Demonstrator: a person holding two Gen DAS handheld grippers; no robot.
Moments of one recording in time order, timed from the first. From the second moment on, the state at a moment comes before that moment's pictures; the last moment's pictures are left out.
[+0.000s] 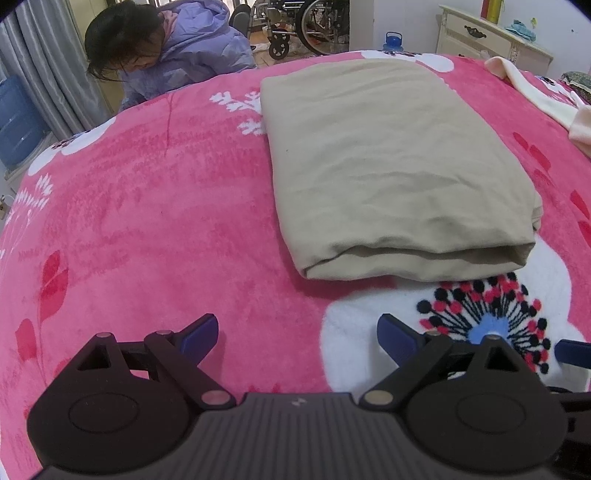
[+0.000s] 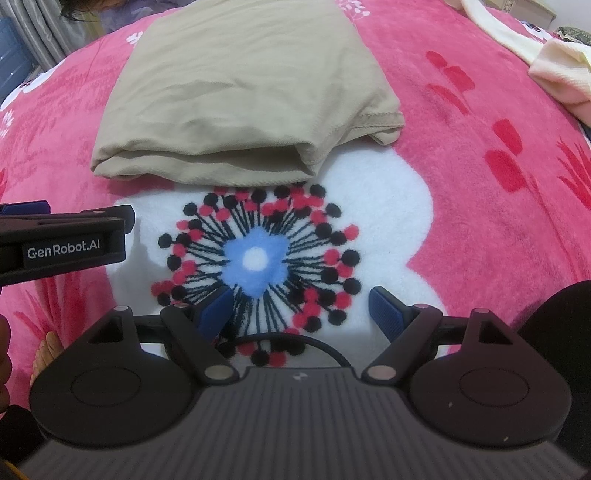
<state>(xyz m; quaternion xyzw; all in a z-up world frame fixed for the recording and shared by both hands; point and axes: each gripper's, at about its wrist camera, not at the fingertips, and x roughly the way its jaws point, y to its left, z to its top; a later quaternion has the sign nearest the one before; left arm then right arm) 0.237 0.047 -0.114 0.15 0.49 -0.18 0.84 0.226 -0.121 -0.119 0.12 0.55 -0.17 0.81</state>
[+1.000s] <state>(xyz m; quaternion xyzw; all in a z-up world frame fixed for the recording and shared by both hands) 0.239 0.052 -0.115 0.14 0.49 -0.18 0.84 0.228 -0.120 -0.121 0.12 0.55 -0.18 0.81</state>
